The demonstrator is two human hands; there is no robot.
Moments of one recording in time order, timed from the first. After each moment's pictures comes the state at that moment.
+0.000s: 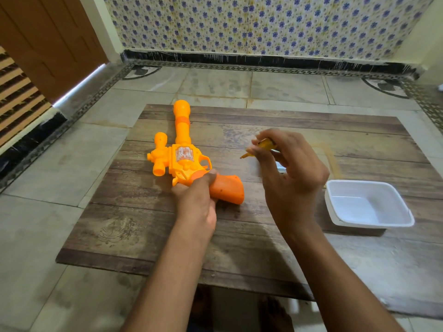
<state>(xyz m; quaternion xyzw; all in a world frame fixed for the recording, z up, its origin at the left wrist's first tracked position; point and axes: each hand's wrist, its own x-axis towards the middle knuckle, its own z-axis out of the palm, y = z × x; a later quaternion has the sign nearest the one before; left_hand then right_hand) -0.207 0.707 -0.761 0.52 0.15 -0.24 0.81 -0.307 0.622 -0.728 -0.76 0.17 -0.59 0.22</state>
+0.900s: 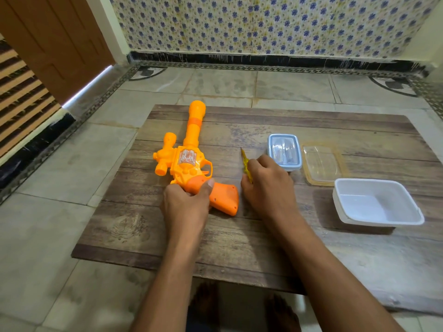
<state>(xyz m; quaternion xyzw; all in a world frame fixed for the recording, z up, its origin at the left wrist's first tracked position) -0.195 0.761 -0.776 0.81 -0.01 -0.12 0.58 -0.281 0.624 -0.776 -0.91 0.28 -0.28 0.08</state>
